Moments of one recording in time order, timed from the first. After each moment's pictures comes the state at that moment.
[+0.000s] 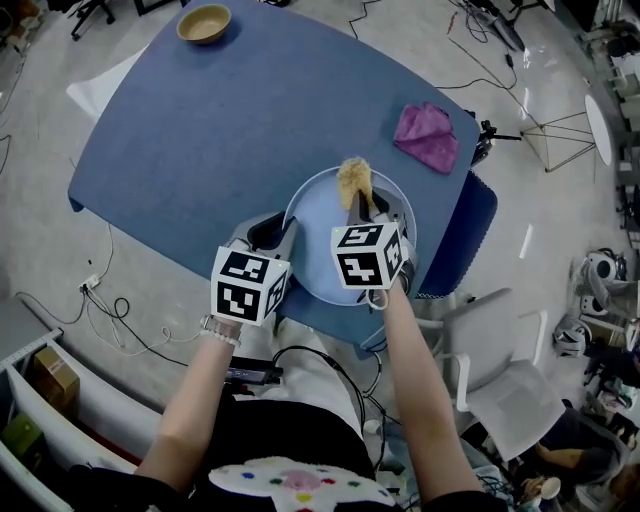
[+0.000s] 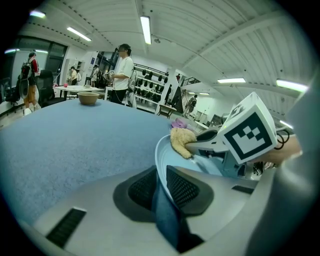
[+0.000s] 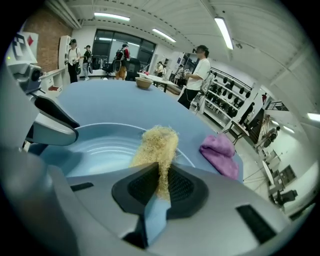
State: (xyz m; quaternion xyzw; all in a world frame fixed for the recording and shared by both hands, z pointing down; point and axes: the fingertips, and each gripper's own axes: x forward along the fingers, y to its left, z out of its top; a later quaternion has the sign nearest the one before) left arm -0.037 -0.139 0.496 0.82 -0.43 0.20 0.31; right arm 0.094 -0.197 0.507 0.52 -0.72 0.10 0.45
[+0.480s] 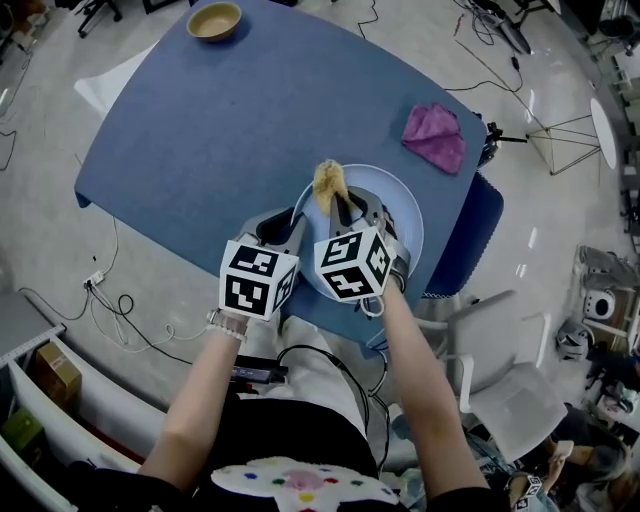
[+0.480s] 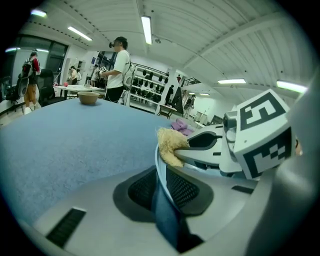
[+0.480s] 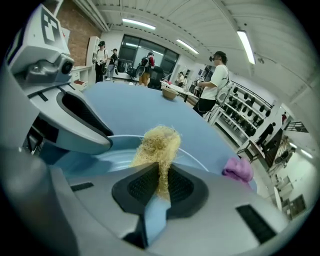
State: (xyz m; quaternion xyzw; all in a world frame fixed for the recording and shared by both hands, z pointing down) left arm -0.038 -0.140 0.498 0.82 -0.43 0.20 0.32; right arm 0.030 -0.182 0.508 0.43 -0.78 0.03 0.45
